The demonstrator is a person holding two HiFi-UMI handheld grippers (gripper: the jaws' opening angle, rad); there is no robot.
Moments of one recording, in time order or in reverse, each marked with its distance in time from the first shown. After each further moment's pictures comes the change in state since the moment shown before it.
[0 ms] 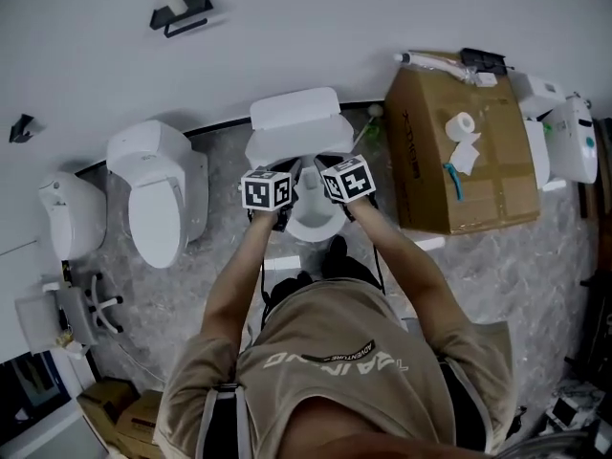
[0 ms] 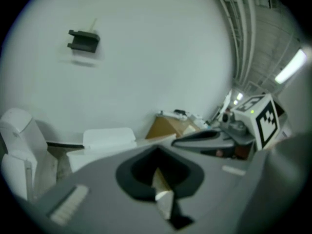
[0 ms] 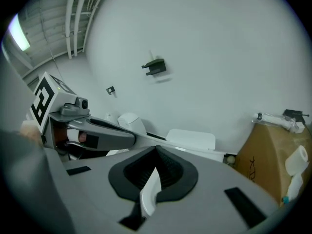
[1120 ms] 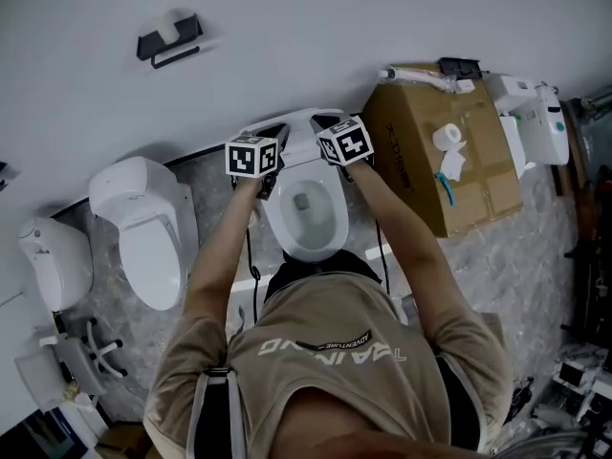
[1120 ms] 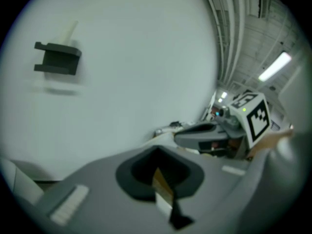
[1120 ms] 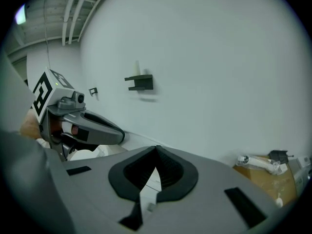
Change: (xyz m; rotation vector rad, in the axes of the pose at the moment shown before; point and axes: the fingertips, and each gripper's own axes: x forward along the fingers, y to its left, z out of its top) left arm 0.027 0.085 0.165 0.158 -0.078 -0.140; right arm 0.050 -0.066 0.173 -0.116 -0.086 -0.216
